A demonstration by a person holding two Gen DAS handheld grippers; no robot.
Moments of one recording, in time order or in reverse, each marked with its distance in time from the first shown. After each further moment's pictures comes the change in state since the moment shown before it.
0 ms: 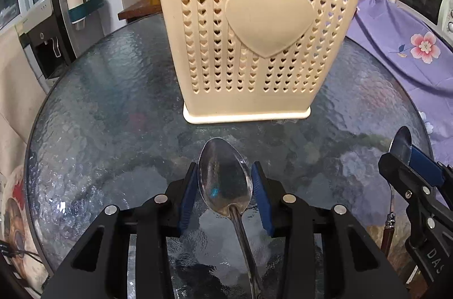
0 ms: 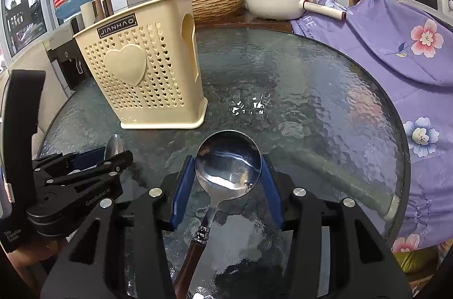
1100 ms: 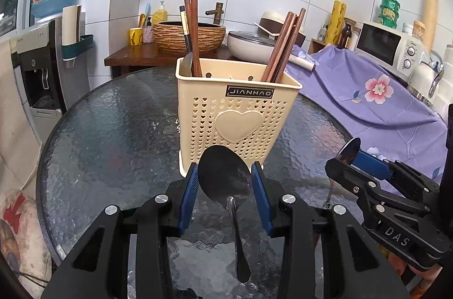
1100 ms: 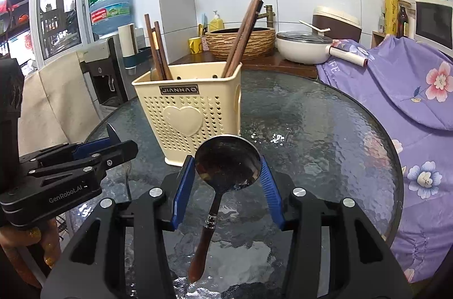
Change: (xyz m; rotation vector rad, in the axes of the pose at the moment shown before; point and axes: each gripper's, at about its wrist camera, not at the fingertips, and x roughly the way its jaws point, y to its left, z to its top) left arm -0.096 0.018 0.018 -0.011 -0.255 -0.201; right arm -0.062 0.022 0.036 -0.103 -0.157 0.129
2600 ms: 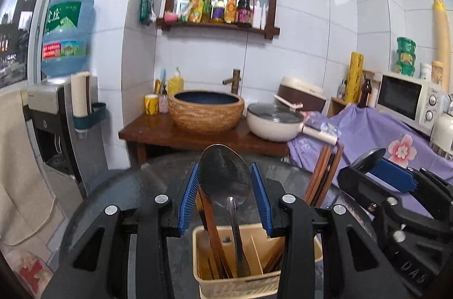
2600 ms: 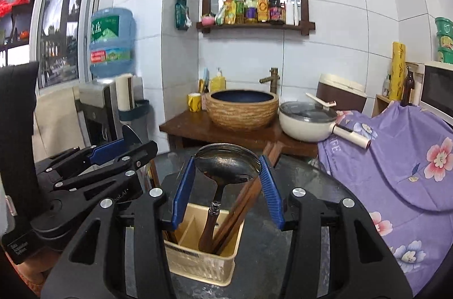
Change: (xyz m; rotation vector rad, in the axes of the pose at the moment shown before) left arm 0.015 -0.002 0.140 0.019 -0.274 0.116; right arm 0.021 0.019 0.152 -0.098 -0.216 -0.045
